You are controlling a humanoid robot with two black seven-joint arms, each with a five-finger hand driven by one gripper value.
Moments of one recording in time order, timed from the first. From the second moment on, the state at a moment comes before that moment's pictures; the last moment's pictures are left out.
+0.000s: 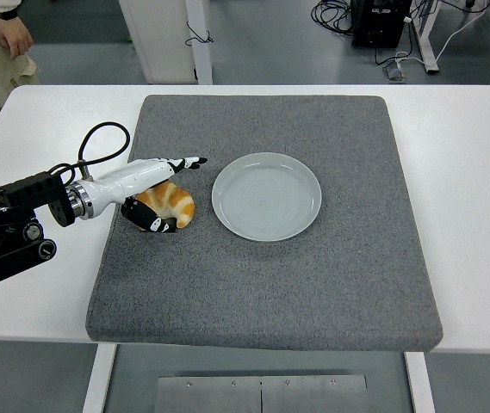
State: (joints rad) left arm -0.97 0.61 -0.06 -1.19 1.29 0.19 -0.24; right arm -0.15 0.00 0.03 0.15 -0.10 0.02 0.41
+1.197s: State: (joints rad) left arm -0.97 0.58 -0.06 -1.14 1.29 0.21 -0.27; right arm -0.15 0.00 0.03 0.15 -0.10 0.02 0.41
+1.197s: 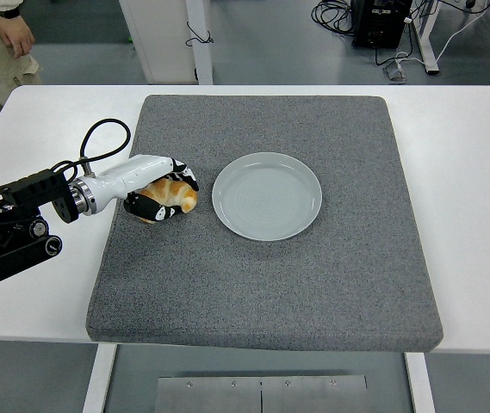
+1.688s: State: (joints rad) left arm -1.09 0.60 -0.07 -1.14 1.27 0.20 -0.29; right arm -0.15 0.00 0.03 0.15 -0.10 0.02 0.41
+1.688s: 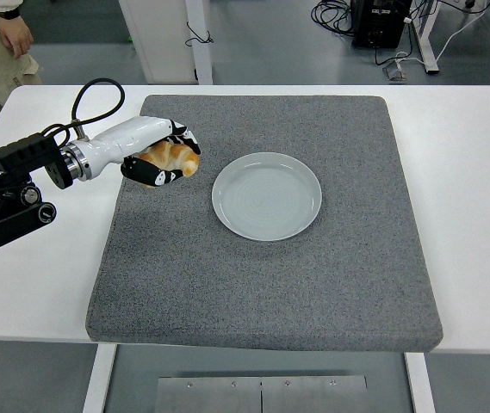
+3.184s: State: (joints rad) left arm -1.51 0.37 -0.06 -1.14 1.28 0.08 -0.31; right arm -0.15 0.00 0.03 0.15 -0.10 0.02 0.41
